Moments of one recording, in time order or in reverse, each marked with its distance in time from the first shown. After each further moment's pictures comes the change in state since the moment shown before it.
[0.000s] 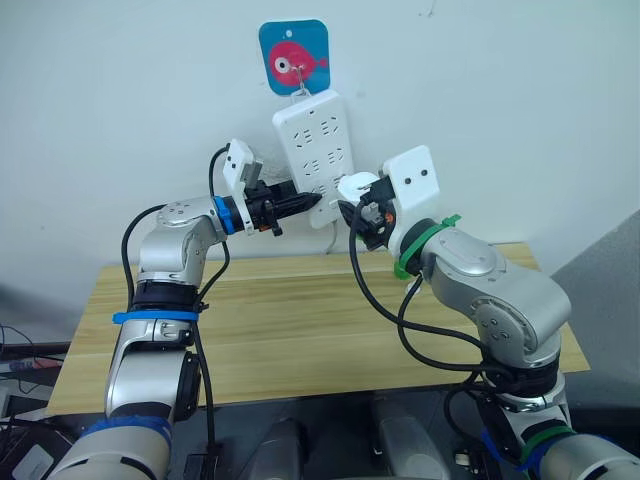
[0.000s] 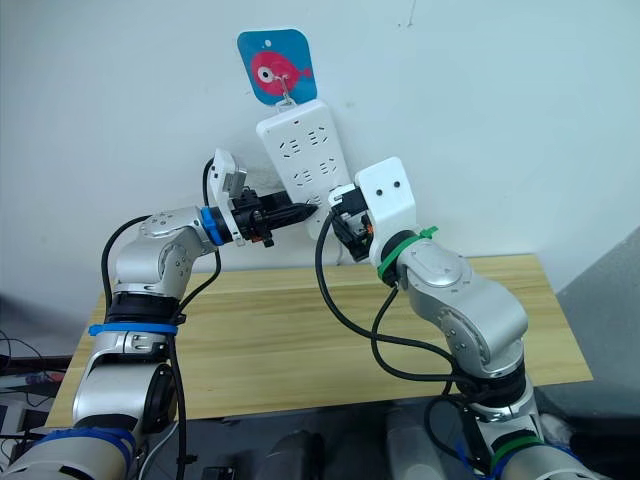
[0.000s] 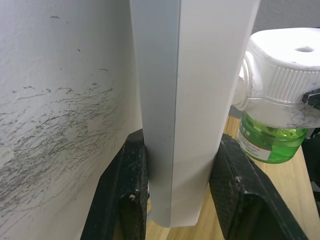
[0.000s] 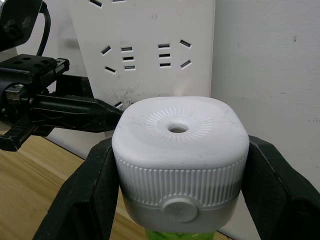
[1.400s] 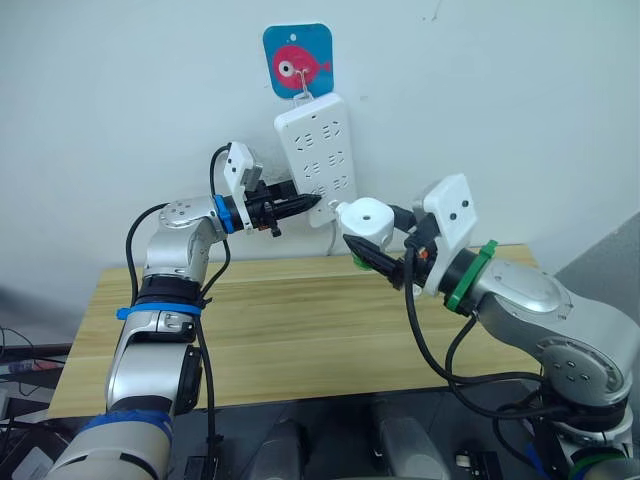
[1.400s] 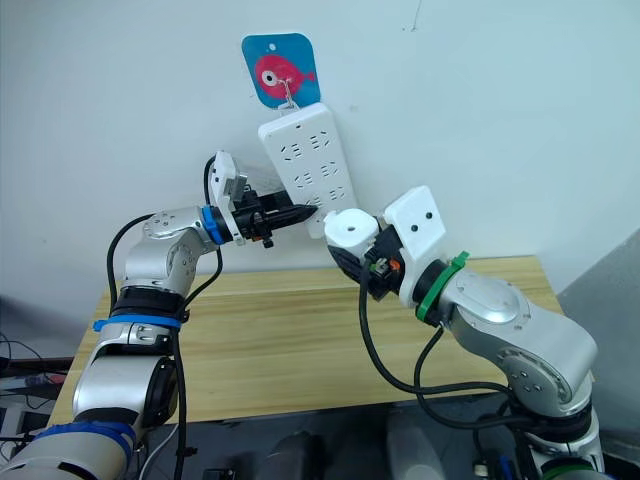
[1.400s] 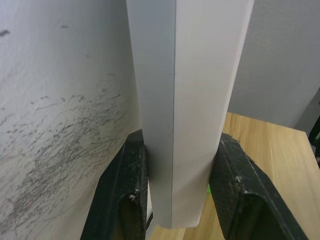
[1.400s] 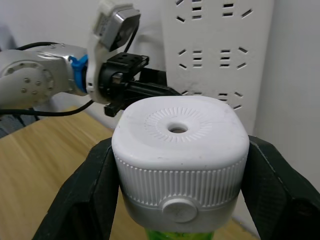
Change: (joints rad) left arm -0.041 0.003 -0.025 0.152 0.017 -0.192 -0.065; right arm 0.111 -0.255 -0.091 -0.161 0.367 -0.064 0.070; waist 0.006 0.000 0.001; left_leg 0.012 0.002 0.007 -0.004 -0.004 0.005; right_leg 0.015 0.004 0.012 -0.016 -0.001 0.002
